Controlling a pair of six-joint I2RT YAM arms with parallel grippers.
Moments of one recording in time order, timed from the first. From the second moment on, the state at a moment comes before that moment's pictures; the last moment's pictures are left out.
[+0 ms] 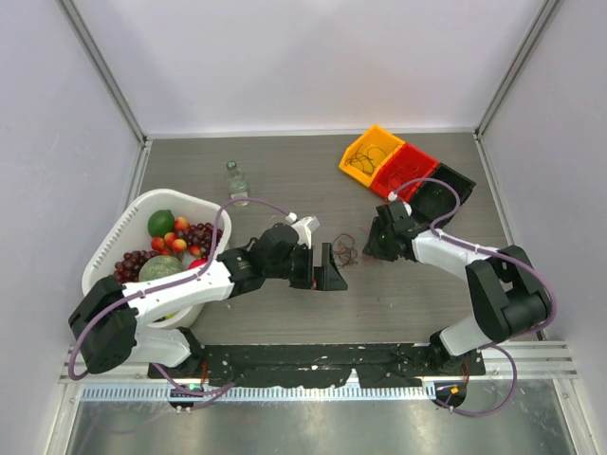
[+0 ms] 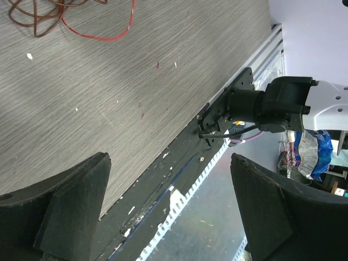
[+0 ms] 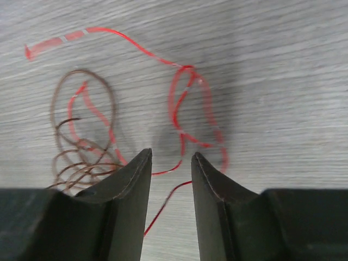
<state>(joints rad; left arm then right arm) -0.93 1.30 0.80 -0.09 0.29 -0.84 0.41 1.51 0.76 -0.26 0.06 0.62</state>
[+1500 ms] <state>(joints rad) -0.99 0.91 0.66 -0.15 0.03 -0.84 0.42 1.12 0.73 -0.38 -0.12 0.84</state>
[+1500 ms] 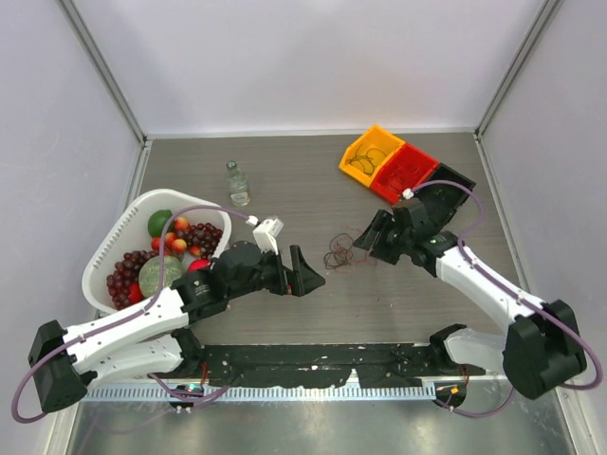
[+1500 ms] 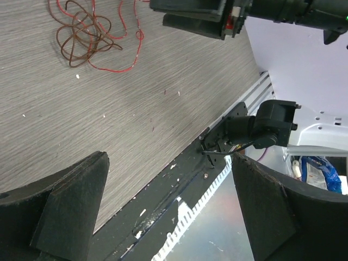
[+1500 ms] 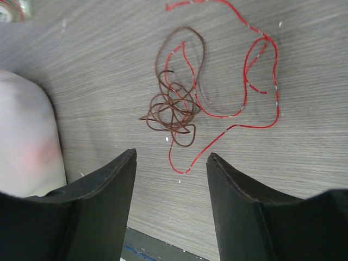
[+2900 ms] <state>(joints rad) -0.99 0.93 0.73 -0.18 -0.02 -0.80 0.42 0.99 1.44 -0.27 -0.23 0.72</state>
